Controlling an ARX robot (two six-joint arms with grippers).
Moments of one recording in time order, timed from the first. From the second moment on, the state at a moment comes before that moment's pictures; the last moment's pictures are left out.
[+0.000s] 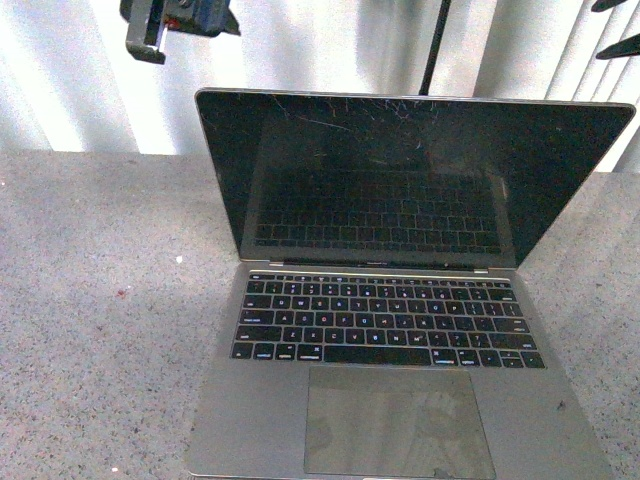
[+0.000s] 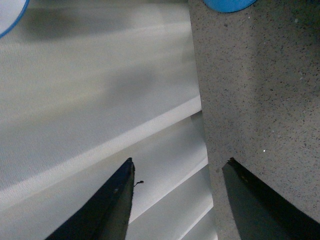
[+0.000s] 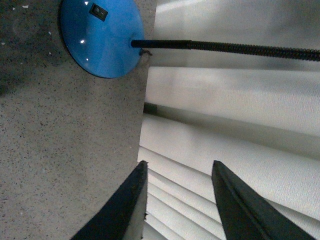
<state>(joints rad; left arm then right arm) -0.39 1.78 1.49 -0.30 -0.16 1.56 -0.04 1.82 1.43 -0.31 -0.38 -1.70</state>
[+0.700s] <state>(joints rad) -0.45 1.86 1.58 -0.48 -0.33 1.41 0.02 1.89 1.57 -0.64 -0.39 -1.51</state>
